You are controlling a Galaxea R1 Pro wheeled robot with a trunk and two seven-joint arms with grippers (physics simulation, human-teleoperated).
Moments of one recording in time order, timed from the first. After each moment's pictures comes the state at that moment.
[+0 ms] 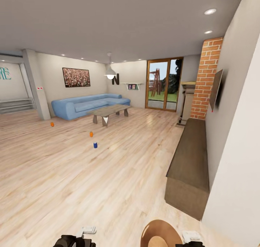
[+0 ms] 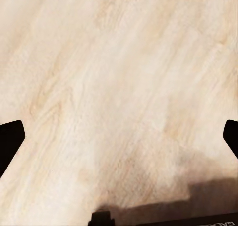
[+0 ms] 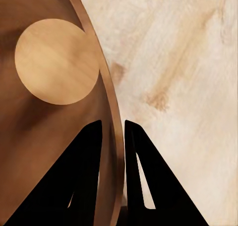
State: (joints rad) left arm -0.35 0.04 -0.10 -0.50 0.07 0.43 -0.10; right arm -0.40 -0.01 -0.15 -0.32 0.11 0.31 -0.02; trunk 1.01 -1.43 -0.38
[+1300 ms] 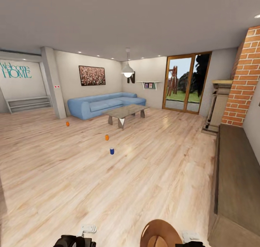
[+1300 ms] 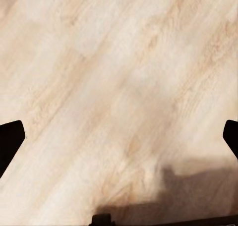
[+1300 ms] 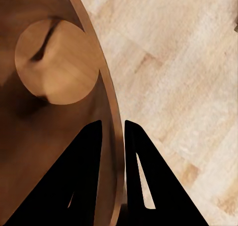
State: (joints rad) left arm -0.35 0.04 -0.10 -0.50 0.07 0.41 -0.10; right arm -0.40 -0.01 -0.15 -0.32 0.11 0.31 -0.01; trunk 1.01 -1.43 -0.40
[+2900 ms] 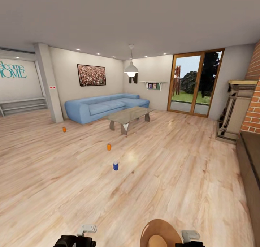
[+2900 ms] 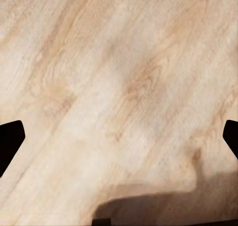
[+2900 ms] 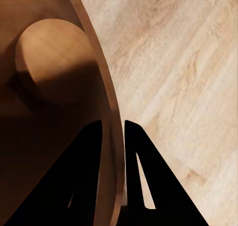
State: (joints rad) left arm -0.35 0.04 -0.10 -0.50 0.07 0.39 -0.10; right arm -0.40 -0.01 -0.15 -0.32 0.11 0.30 -0.01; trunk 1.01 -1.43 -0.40
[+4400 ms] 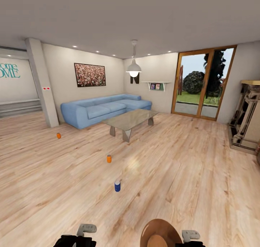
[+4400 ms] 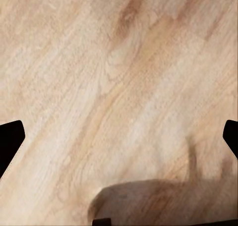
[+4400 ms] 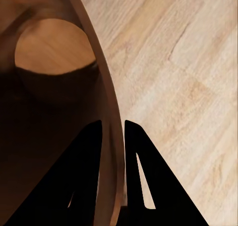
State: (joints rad) left arm -0.35 0.04 -0.10 -0.50 0.07 0.39 -0.10; right arm -0.40 -0.01 -0.15 -0.32 0.11 0.30 -0.01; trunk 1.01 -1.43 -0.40
